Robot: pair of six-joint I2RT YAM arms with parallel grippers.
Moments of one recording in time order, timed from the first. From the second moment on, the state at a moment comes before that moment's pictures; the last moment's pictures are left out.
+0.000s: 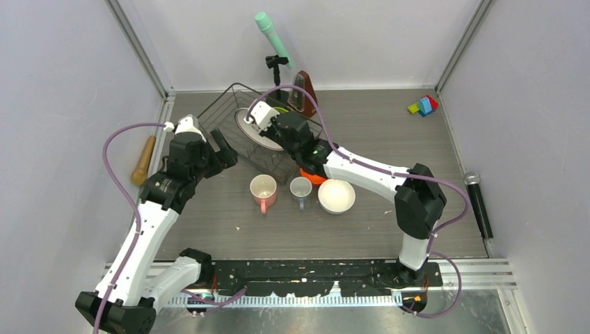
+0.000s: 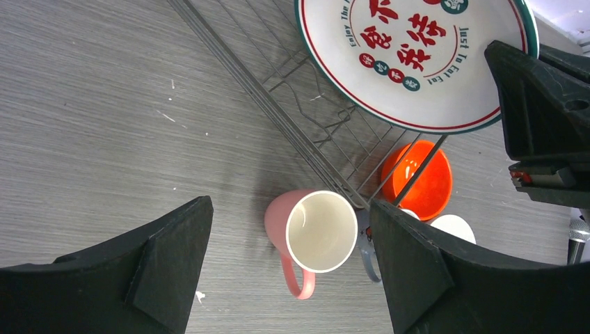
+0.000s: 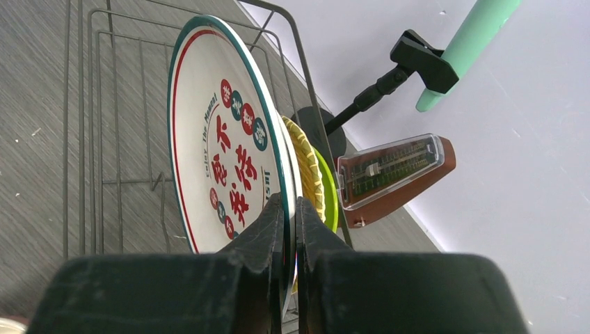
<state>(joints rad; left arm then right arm) -0.30 0.91 1.04 -0.69 -0.16 -0.62 0.90 1.81 1.48 0.16 0.34 -0.50</state>
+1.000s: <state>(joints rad) -0.30 0.91 1.04 -0.69 -0.16 -0.60 0.93 1.86 1.44 0.29 0.45 -0.62</state>
